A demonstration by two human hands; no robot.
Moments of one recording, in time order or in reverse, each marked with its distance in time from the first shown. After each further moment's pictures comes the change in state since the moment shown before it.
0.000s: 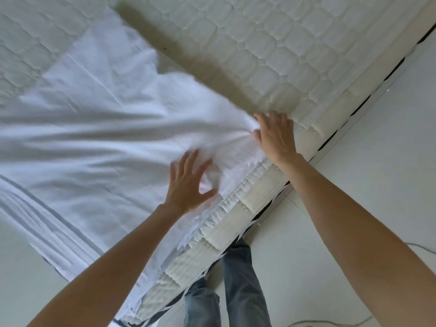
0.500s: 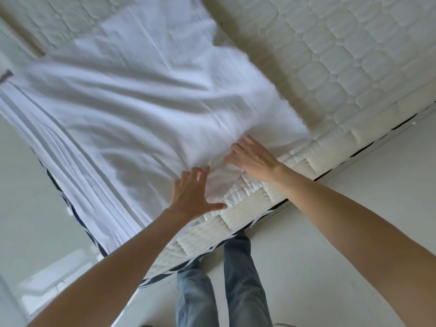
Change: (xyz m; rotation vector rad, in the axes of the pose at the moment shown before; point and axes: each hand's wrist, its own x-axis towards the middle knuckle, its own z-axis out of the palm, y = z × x) left_hand -0.091 -0.007 0.016 -0.065 -0.149 -0.323; right_hand -0.039 -0.099 0.028 -0.310 -0.108 -1.016
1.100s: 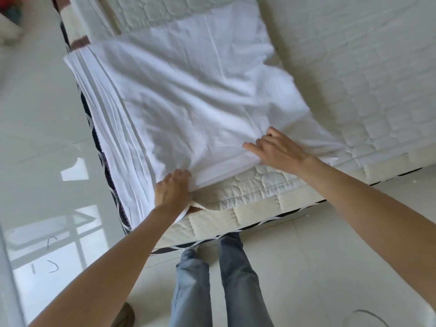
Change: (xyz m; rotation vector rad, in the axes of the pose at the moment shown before) left_hand -0.085 -0.059 -0.027 -0.086 0.236 -0.353; right_hand 0.030 0.006 -0.093 -0.194 0.115 -0.218
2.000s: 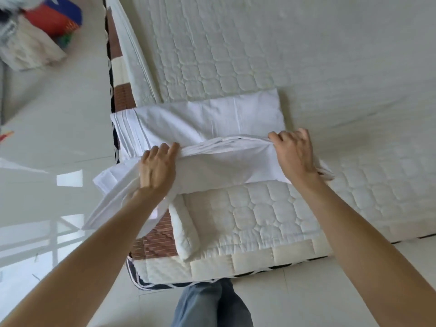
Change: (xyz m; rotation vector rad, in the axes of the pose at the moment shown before) left_hand 0.077 -0.051 -0.140 -0.023 0.489 -0.030; right_hand 0.081 0.086 -0.079 -0.087 0.133 0.521
